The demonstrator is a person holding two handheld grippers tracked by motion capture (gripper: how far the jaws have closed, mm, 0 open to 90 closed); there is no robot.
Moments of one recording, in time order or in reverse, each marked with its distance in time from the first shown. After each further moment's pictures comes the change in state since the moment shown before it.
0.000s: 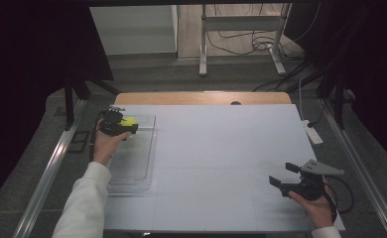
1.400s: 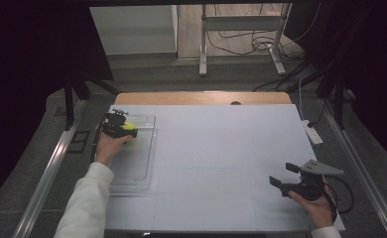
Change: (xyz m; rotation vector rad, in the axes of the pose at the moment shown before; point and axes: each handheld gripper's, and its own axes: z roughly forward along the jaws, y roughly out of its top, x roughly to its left) left arm 0.000 -0.005 0.020 0.109 0.070 0.048; right arm -0.001 -0.001 0.001 0.006 -0.003 0.002
